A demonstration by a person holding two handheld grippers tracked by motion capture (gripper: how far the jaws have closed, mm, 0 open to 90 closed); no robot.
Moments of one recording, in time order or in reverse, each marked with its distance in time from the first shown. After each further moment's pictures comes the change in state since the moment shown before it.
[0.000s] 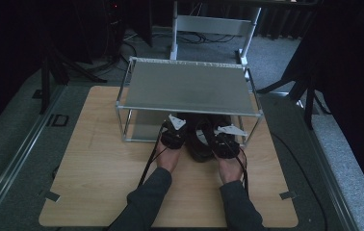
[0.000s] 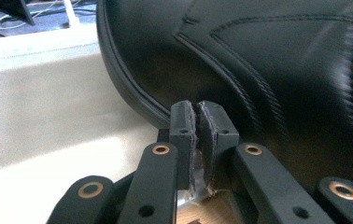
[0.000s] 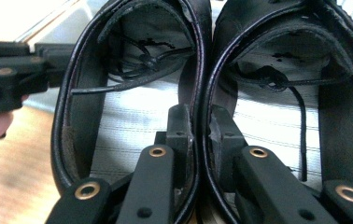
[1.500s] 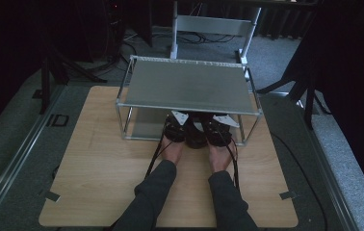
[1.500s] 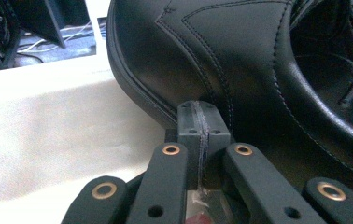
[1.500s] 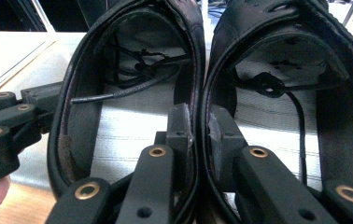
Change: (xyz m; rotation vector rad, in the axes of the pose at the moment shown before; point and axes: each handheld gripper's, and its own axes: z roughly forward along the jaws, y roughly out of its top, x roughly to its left) left arm 0.002 0.008 0.032 -0.088 0.107 -0.013; right arm 0.004 0.020 0.045 -0.102 -0.084 0.091
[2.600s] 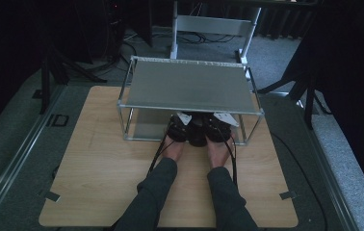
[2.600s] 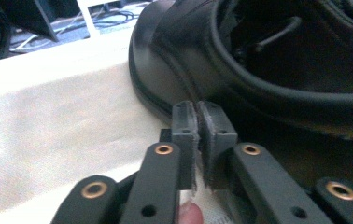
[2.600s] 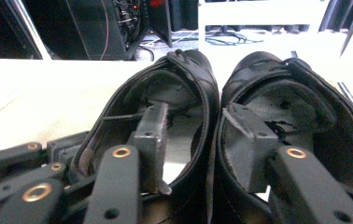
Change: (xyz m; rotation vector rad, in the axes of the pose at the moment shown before) left arm 0.000 -0.010 0.025 0.072 -0.022 0.099; right arm -0.005 0.001 0.017 -0.116 -0.002 -0.010
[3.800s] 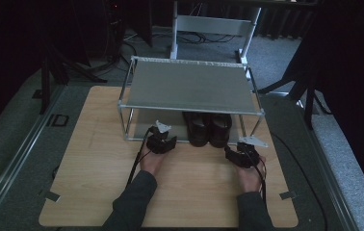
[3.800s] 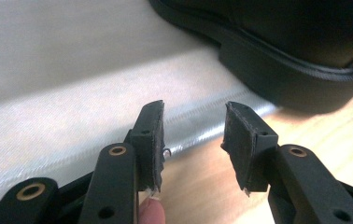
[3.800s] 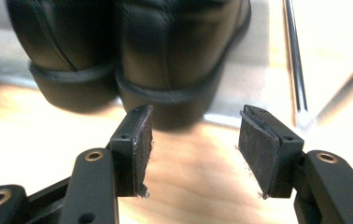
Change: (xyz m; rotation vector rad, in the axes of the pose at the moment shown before) left arm 0.045 -0.041 -0.059 0.143 -0.127 -0.057; right arm -0.074 -0.045 -0.079 0.241 0.009 -0.059
